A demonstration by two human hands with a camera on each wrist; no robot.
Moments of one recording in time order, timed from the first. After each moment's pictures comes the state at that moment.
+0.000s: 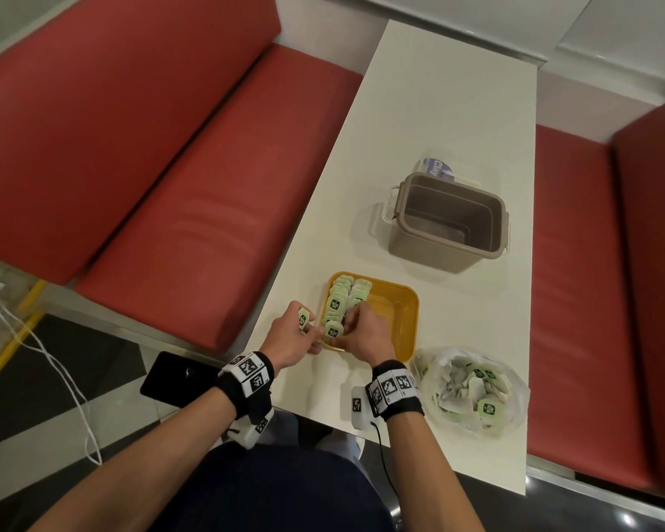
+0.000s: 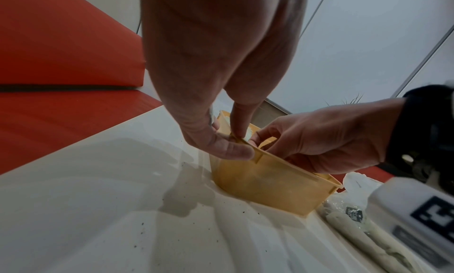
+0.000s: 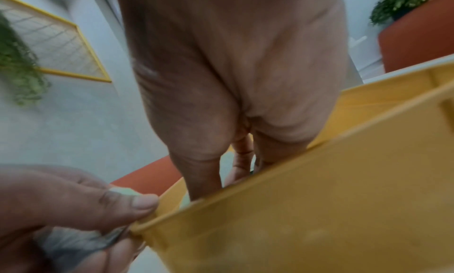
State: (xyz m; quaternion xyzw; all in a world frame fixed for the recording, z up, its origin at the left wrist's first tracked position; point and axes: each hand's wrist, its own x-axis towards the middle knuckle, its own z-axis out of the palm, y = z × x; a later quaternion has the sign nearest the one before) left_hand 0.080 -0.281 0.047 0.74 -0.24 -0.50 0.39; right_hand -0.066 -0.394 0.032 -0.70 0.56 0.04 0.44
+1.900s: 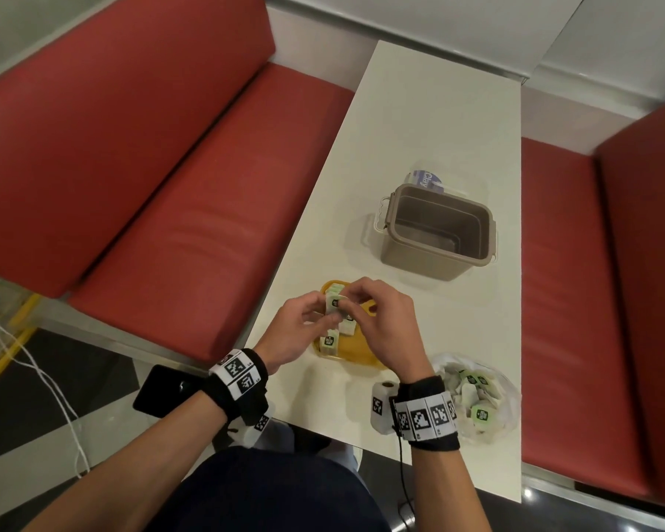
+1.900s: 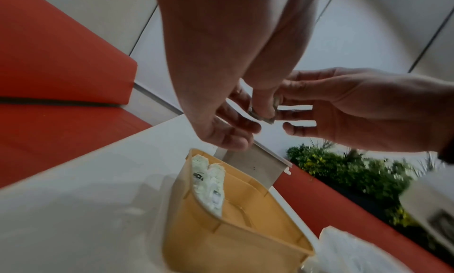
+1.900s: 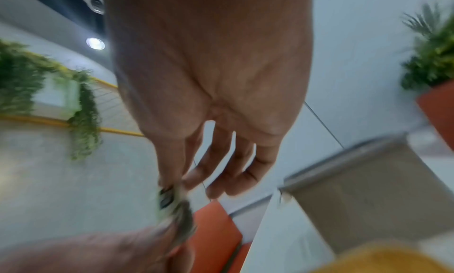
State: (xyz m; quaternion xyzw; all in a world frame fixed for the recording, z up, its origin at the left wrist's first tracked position) left_hand 0.078 -0.298 0.100 0.61 -0.36 -0.49 0.50; right_hand -0.088 -0.401 0.140 -0.81 0.37 -0.23 0.39
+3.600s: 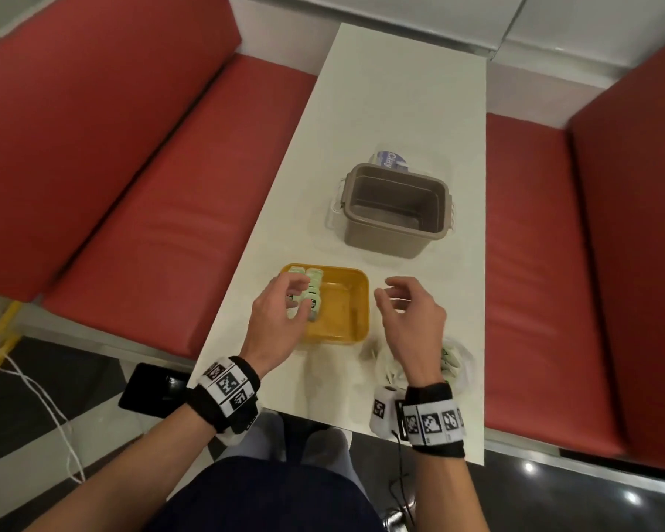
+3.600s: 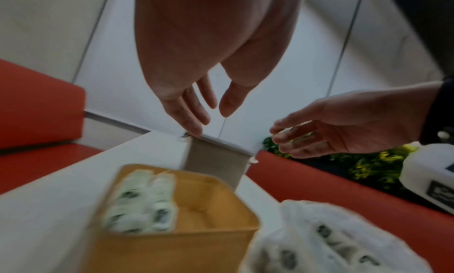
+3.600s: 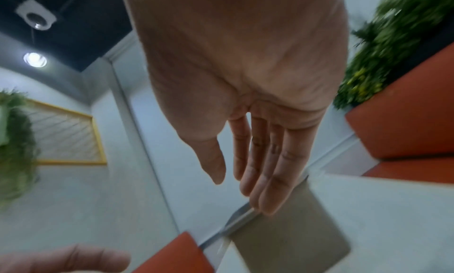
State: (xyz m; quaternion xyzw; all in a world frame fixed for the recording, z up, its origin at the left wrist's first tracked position) left_hand 0.010 -0.302 0.113 0.73 -0.42 -0.27 0.47; right_hand -0.192 -0.410 0.139 -0.68 0.58 -0.27 0.35
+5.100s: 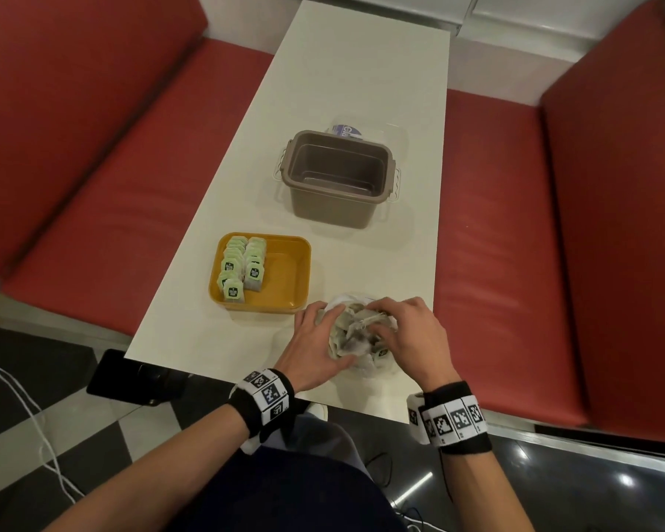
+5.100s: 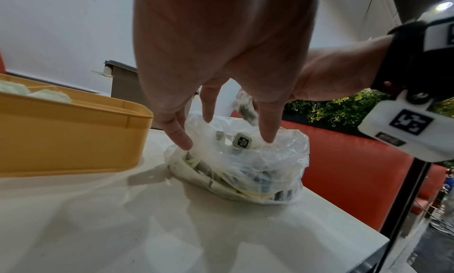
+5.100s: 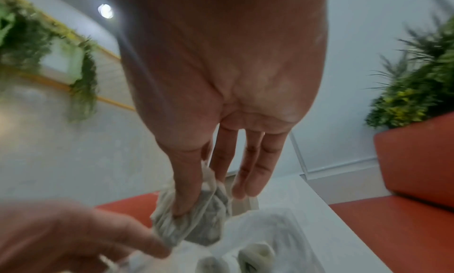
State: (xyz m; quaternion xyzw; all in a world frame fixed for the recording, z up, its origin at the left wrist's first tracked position) left_hand -0.176 -0.312 0.052 0.74 -0.52 -0.36 0.23; right_hand -0.361 -0.422 0.102 -0.83 0.49 -0.04 0.25
